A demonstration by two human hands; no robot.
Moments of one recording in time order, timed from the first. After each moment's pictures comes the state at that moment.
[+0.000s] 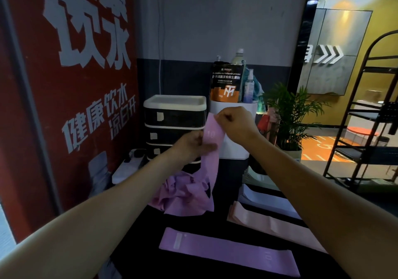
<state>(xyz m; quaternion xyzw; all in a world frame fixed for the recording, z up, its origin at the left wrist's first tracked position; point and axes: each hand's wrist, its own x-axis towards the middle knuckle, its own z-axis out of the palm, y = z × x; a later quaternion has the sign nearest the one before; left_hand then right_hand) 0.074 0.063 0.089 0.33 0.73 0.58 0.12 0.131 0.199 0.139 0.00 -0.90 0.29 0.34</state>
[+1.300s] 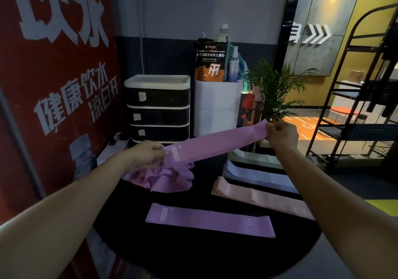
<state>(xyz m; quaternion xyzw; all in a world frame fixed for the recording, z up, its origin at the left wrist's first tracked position) 0.045 0.011 0.023 0.21 0.80 0.51 0.24 0.194 0.306 0.062 -0.33 -0.73 0.45 0.39</state>
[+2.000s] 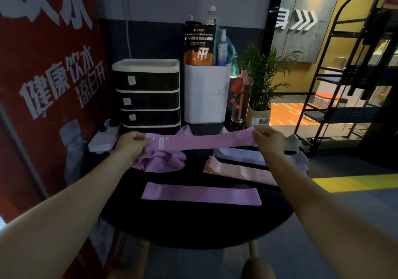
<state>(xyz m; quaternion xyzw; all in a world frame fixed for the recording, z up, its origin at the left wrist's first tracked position) 0.048 0.009 -0.011 0.07 0.76 0.64 0.06 0.223 0.293 0.009 -0.35 -0.73 0.46 0.36</state>
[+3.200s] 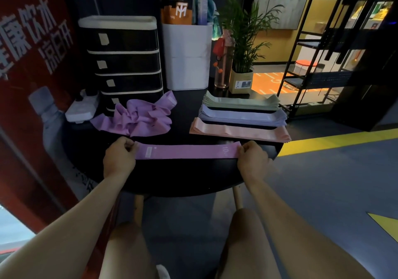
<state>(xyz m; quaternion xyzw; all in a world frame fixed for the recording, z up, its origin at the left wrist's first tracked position) 0.126 -0.017 -0.114 0.13 0.88 0.44 -0.09 0.311 0.229 -0.111 -0.47 -0.80 0.25 0.28</state>
